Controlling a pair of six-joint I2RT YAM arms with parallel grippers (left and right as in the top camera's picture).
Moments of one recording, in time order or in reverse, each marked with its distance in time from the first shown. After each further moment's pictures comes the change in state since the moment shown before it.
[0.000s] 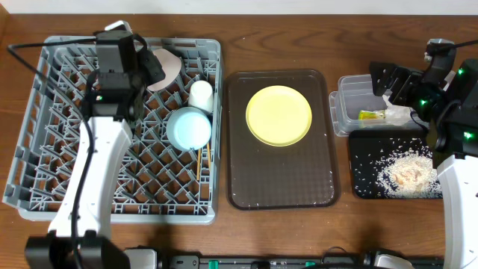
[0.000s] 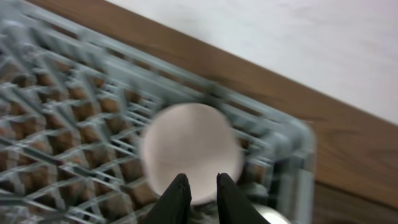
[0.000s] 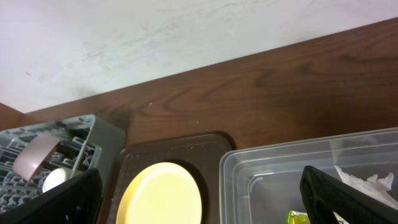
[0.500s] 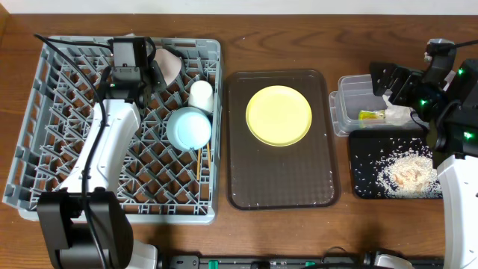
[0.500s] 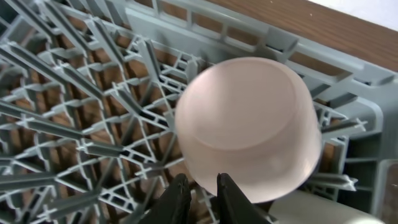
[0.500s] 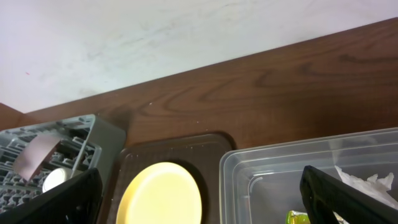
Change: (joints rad) left arm 0.002 0.140 0.000 -0.052 -0.057 0.043; right arm 0.000 0.000 0.000 0.000 0.000 0.000
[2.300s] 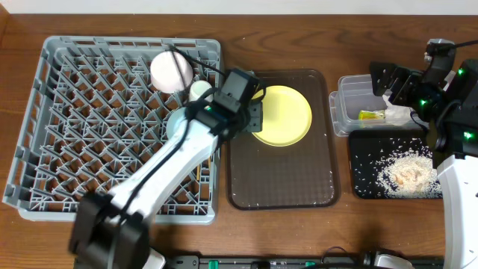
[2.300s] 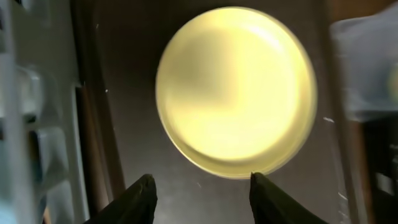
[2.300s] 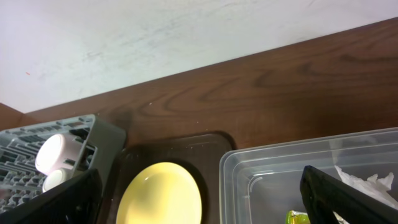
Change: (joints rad) left arm -0.563 0.021 0.002 -0.147 0.183 -0.158; right arm 0.000 0.000 0.000 0.000 0.000 0.000
